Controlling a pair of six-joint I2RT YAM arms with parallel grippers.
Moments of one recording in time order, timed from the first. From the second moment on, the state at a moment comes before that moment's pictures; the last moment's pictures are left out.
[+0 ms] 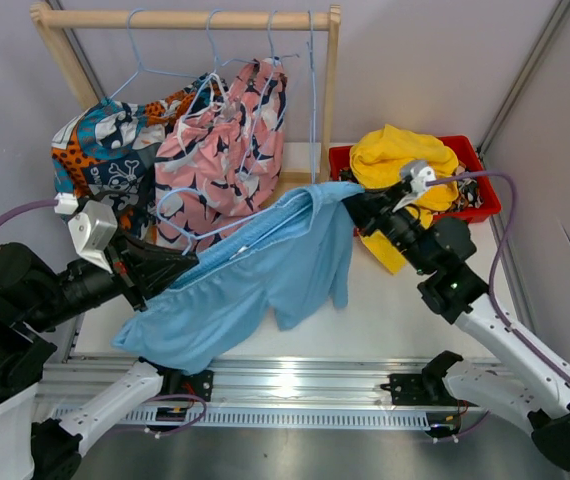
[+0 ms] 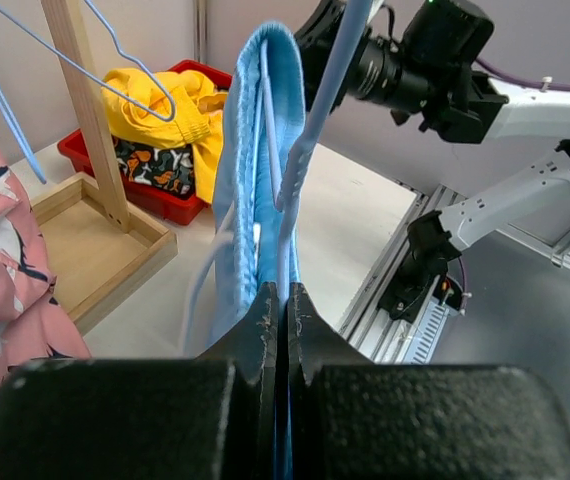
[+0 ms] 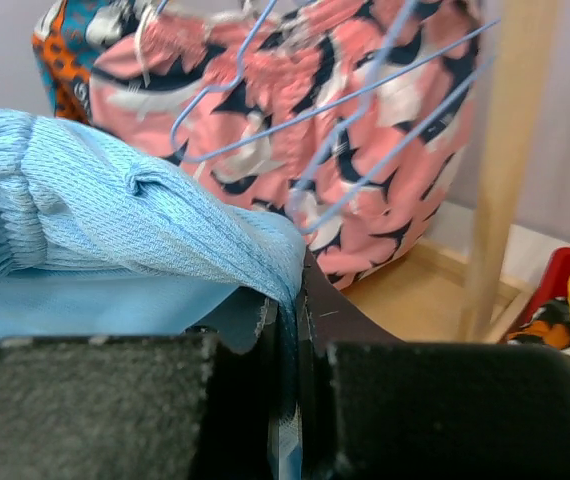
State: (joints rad) left arm -0.50 0.70 1.60 -0.93 0.52 -0.15; right arm 0.68 0.92 0.86 0.32 -0.08 0.21
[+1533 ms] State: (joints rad) left arm -0.51 0.82 1.39 -0.77 -0.09 -0.17; right arm 0.55 1.19 1.57 0.00 0.30 -0.06
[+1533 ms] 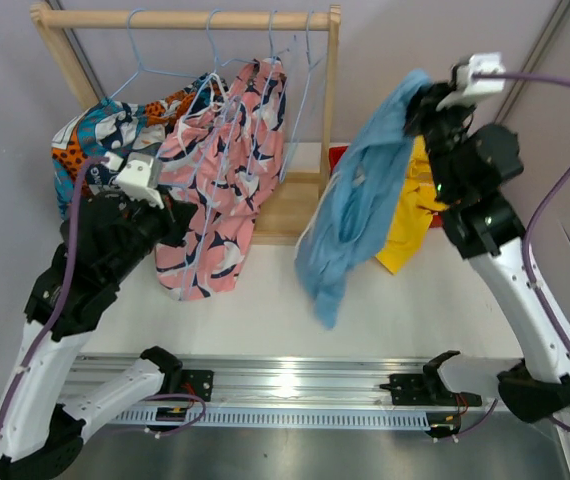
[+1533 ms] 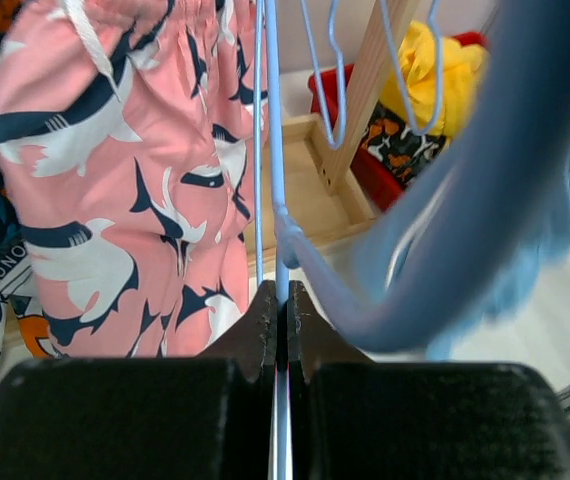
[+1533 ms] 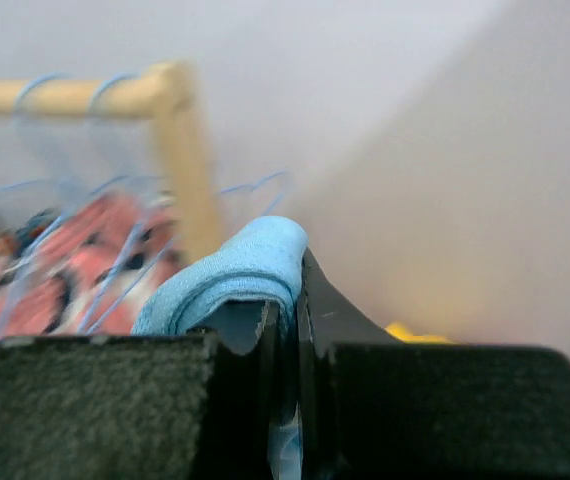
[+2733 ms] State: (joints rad) left arm -0.43 1.62 2.21 -0.74 -0.07 -0.15; right arm 0.22 1.18 0.68 0.13 0.44 0.42
